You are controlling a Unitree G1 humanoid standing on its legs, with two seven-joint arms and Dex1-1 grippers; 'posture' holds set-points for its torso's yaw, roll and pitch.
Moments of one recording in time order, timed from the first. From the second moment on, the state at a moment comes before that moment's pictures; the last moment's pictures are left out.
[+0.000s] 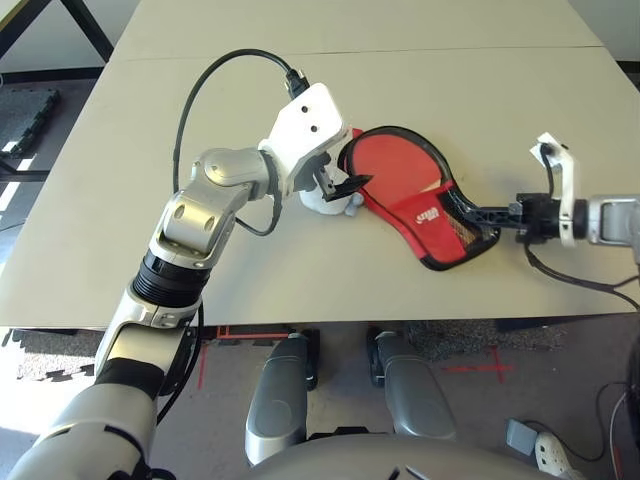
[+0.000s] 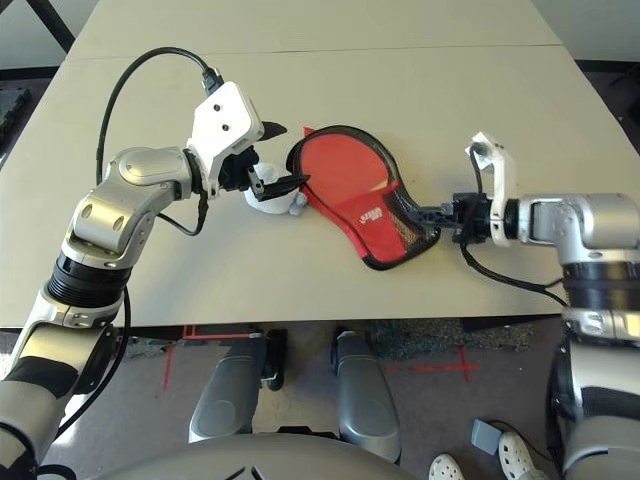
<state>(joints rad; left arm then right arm) -0.73 0.45 -0.24 -0.18 -0.16 0.63 -0.78 -0.46 -0.83 -0.18 0.08 0.58 1.36 0.95</state>
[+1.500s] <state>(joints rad) -0.72 0.54 -0.19 -0.15 -0.16 0.61 -0.81 -0.71 -0.92 0.05 0.46 0.32 0.40 1.31</state>
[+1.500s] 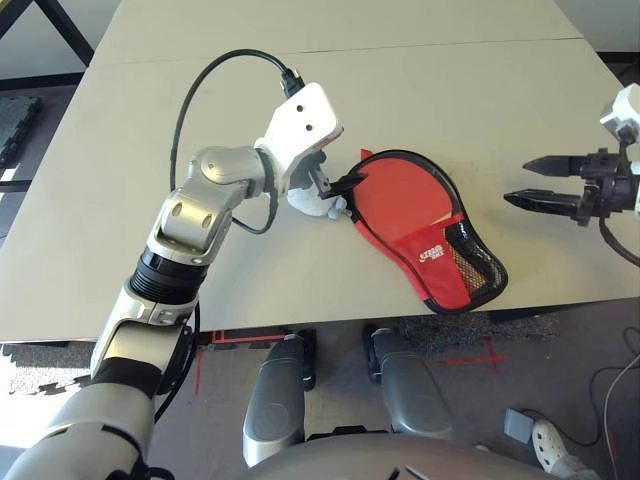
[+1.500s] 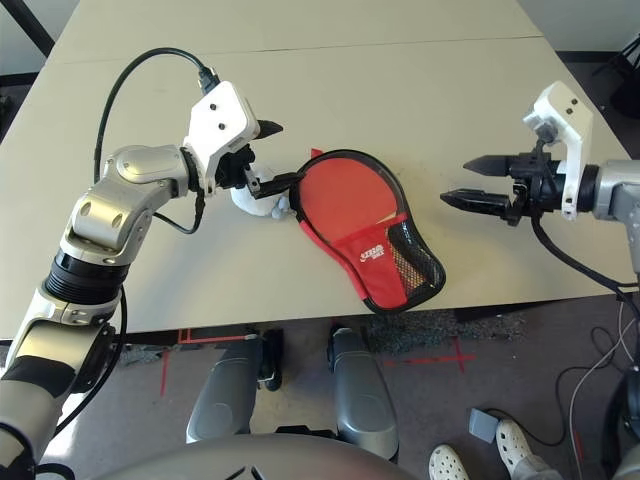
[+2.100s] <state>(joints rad) -0.62 0.66 -0.13 -0.23 -0.22 0.70 -0.84 -0.88 -0.68 0.15 0.77 0.12 0.15 1.42</state>
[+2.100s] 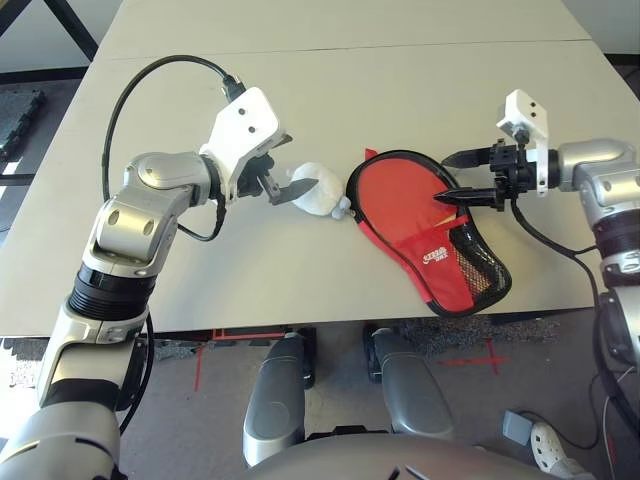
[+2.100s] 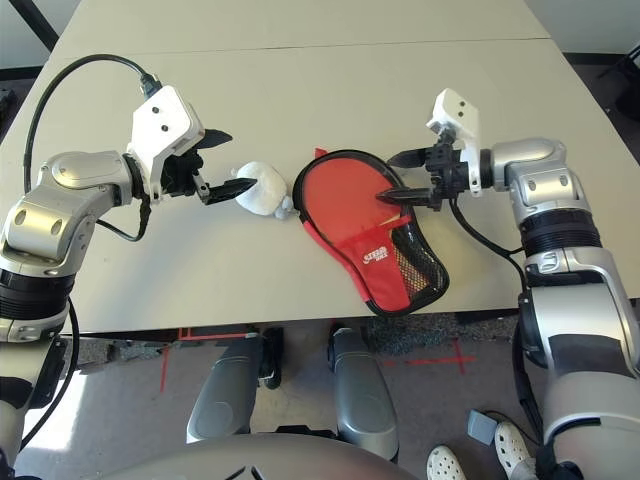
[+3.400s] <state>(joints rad) -0.65 0.62 -0.28 -0.14 -0.12 0.72 -0.87 -0.81 -0.66 0.14 0.74 0.07 0.03 1.36</state>
